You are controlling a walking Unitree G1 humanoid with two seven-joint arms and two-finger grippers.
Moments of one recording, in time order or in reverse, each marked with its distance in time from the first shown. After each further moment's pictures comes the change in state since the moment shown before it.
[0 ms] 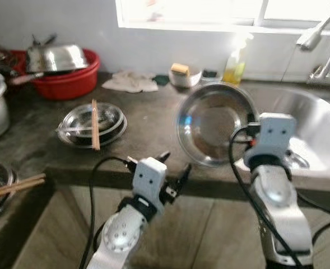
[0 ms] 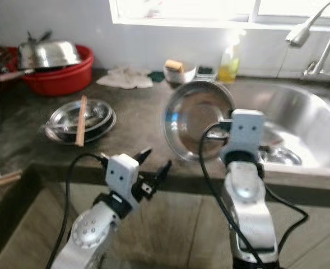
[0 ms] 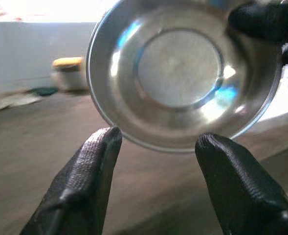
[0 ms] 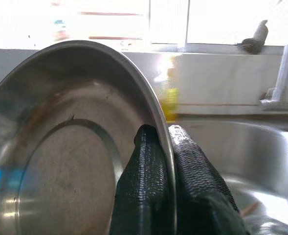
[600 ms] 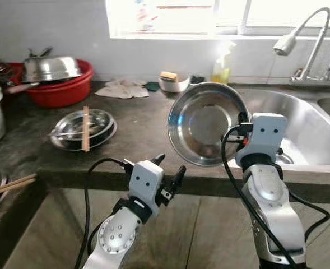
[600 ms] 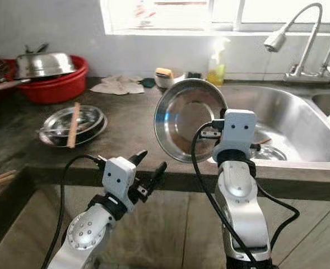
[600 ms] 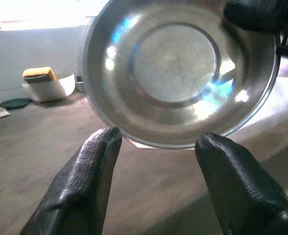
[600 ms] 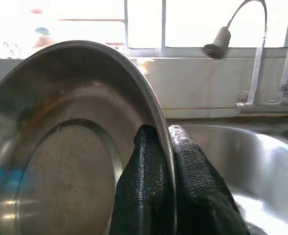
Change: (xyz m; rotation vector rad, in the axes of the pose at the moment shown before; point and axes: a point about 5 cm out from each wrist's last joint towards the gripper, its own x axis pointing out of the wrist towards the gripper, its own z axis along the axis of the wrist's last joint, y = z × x) left arm 0.001 -0.005 0.000 0.018 -0.002 -0.013; right arm 0.003 -0.006 0.001 -0.021 -0.005 -0.014
